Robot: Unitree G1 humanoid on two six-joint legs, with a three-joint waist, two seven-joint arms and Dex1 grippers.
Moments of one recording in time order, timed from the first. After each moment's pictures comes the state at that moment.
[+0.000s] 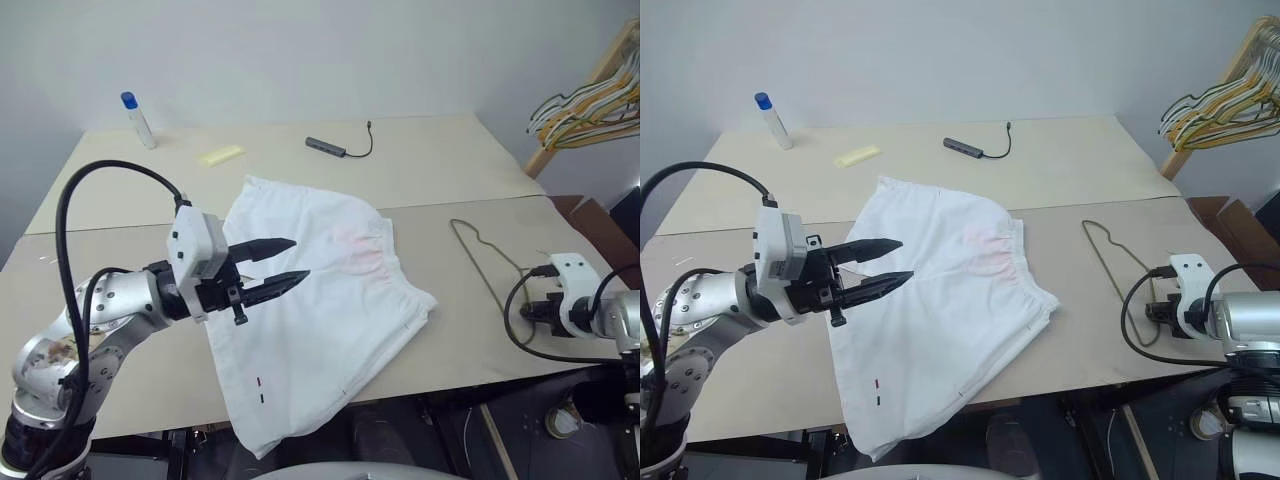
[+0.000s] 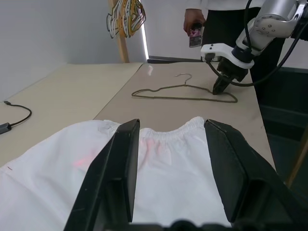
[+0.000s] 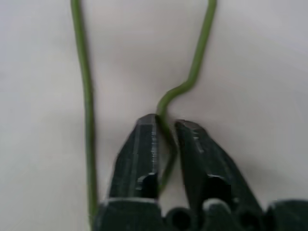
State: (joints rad) left arm -0.15 0.76 0.14 -0.70 -0.79 0.62 -0.73; right arm -0.34 -0.90 -0.08 0.20 0.21 1.18 0.61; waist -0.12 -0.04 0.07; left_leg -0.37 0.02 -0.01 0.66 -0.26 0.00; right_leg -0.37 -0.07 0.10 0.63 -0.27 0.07
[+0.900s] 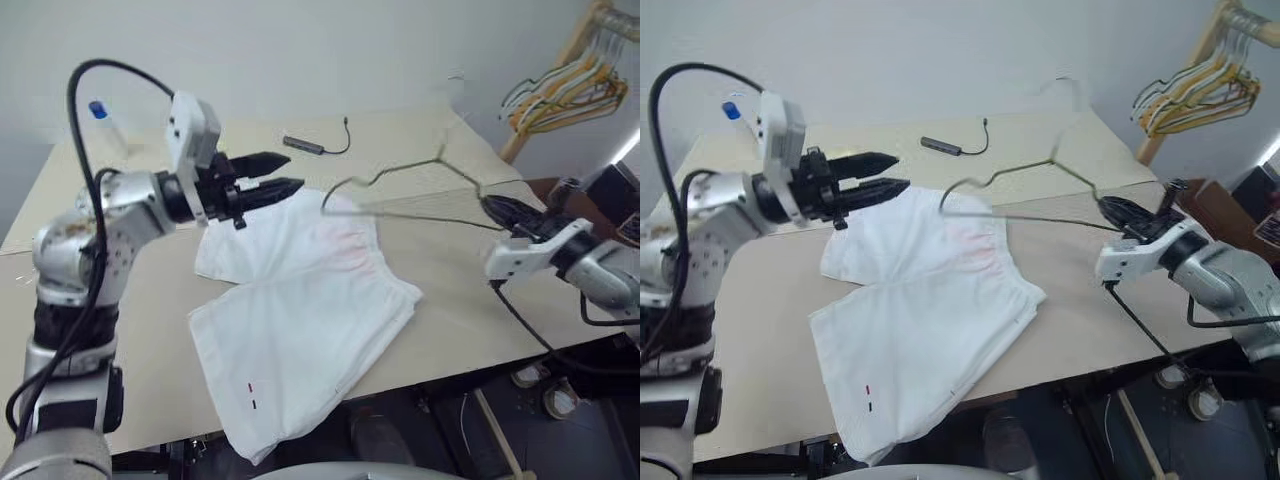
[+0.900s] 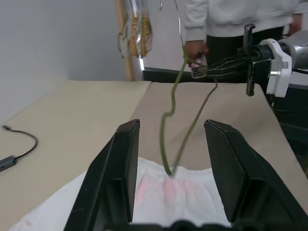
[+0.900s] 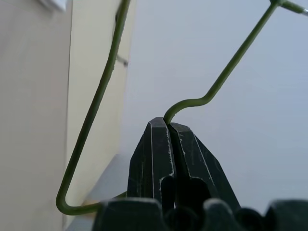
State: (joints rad) left arm -0.74 0.71 -0.01 -0.09 -0.69 0.68 -0.92; right arm -0.42 -1.11 0.16 0.23 -0.65 -0.69 0.06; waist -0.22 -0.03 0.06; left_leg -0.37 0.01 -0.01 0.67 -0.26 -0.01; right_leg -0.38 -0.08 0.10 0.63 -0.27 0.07
